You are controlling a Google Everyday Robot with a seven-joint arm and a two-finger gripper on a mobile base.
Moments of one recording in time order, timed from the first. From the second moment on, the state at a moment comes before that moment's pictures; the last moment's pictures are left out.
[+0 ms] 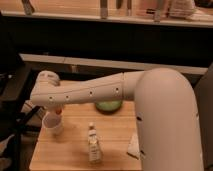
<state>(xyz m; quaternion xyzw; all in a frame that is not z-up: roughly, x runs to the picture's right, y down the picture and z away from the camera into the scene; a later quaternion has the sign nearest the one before) -0.239 0.096 0.747 -0.06 -0.20 -0.80 0.56</state>
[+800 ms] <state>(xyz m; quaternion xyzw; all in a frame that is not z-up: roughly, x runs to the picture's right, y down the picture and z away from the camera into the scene) -0.266 0.135 0.706 -0.08 -0.23 -0.83 0.51</state>
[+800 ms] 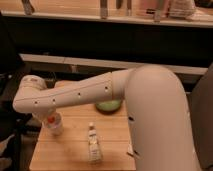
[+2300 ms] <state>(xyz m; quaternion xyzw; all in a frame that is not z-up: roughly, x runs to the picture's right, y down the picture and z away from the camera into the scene) -0.251 0.101 0.697 -0.05 -0.23 -0.80 0.55</state>
